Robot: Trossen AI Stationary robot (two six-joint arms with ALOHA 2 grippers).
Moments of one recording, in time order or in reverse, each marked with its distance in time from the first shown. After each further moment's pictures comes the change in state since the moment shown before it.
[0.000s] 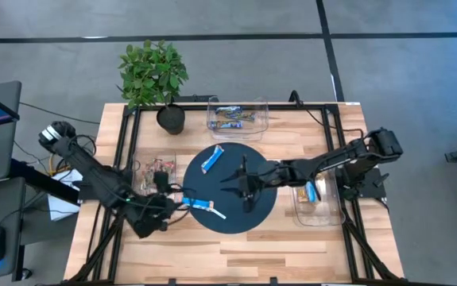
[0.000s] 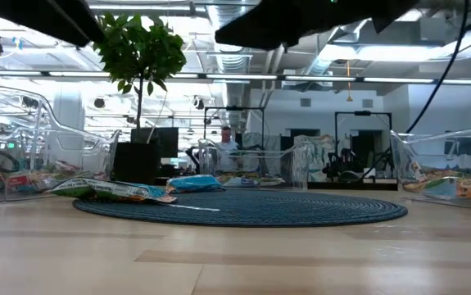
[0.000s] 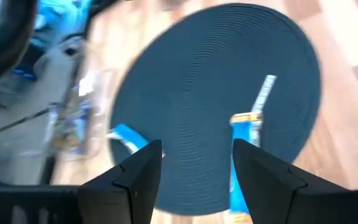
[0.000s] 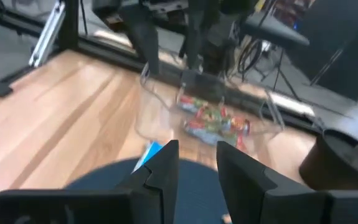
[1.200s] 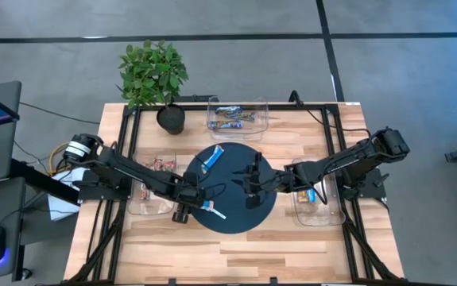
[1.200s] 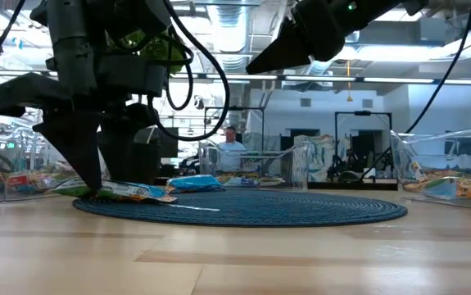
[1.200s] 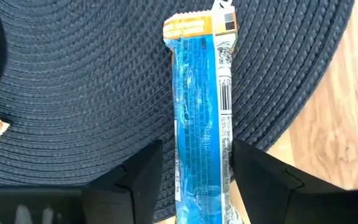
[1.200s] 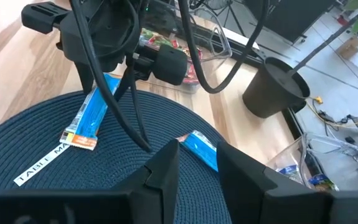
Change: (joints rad) left arm 0.459 0.405 0.000 0.182 0.736 0.238; right arm 0.065 -0.069 -0.004 -0.286 0.353 0.071
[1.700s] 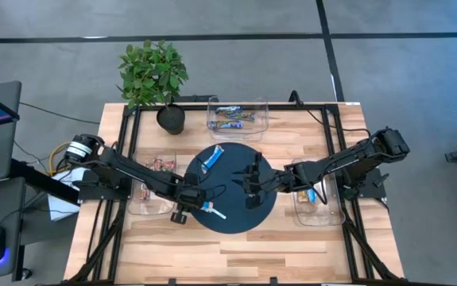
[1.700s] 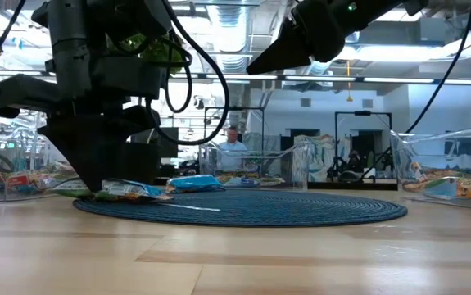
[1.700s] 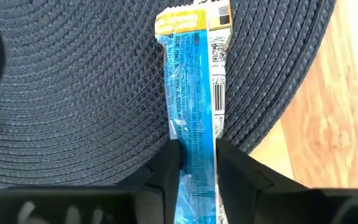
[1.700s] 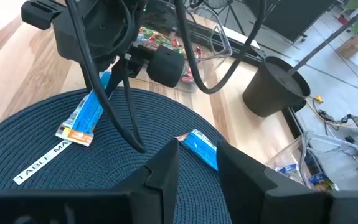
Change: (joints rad) left arm 0.000 0.013 0.002 -0.010 0.035 0.053; right arm 0.000 0.000 0.000 -0.004 0.000 0.000
